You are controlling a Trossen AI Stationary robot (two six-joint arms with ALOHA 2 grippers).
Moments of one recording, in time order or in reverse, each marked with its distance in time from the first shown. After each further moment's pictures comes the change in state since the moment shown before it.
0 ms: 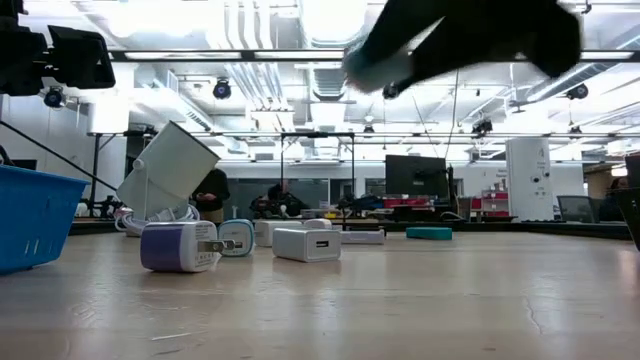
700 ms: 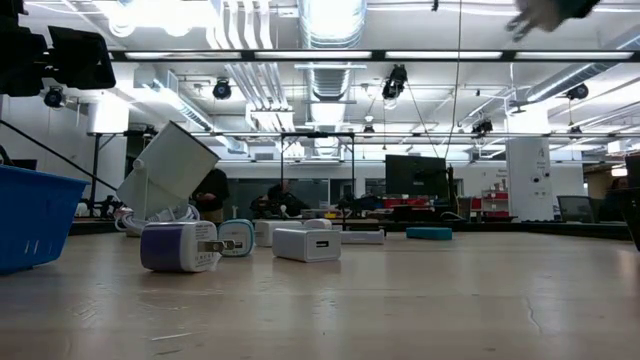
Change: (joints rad) left arm 0.000 0.005 0.000 0.000 0.000 0.000; right arm 0.020 -0.339 -0.001 -0.480 -0.508 0.288
